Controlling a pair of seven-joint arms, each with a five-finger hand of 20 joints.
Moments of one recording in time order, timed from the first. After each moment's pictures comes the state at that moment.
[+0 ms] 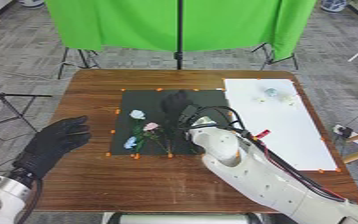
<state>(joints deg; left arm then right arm) 127.8 -62.4 -113.4 -121.2 44.8 -13.9 -10.5 -58.6 -66.1 31.5 -82.9 -145.0 6.9 12.0</state>
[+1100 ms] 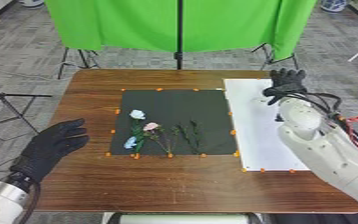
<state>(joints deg) 129.6 -63.7 -114.4 -122.1 44.9 -13.8 -10.0 -59.3 -45.6 46.0 -79.8 -135.8 -0.6 33.1</state>
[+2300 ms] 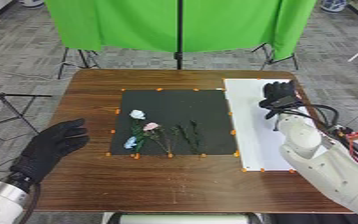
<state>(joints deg) 129.7 -63.5 -114.4 -122.1 44.9 -13.7 -10.0 -64.0 -43.6 43.6 -79.8 -141.9 9.8 28.1</state>
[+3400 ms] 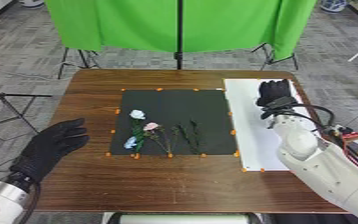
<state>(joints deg) 129.5 -63.8 -114.4 -122.1 45.0 -13.9 -10.0 -63.1 -44.9 41.3 -77.0 -143.1 20.8 25.7</state>
